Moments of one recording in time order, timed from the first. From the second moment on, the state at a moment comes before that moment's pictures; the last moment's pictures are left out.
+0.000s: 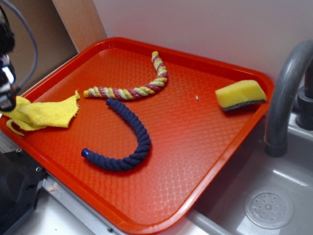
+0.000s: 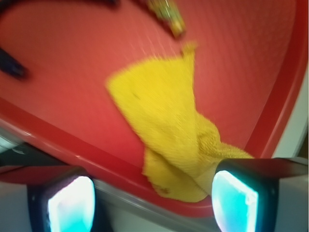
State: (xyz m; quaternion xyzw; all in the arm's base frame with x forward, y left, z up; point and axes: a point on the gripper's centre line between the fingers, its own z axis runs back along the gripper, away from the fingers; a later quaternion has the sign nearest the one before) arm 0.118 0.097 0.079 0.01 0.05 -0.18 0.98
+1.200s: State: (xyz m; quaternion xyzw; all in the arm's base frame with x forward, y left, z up) arm 0.129 0.122 0.066 0.07 0.01 -0.14 0.99
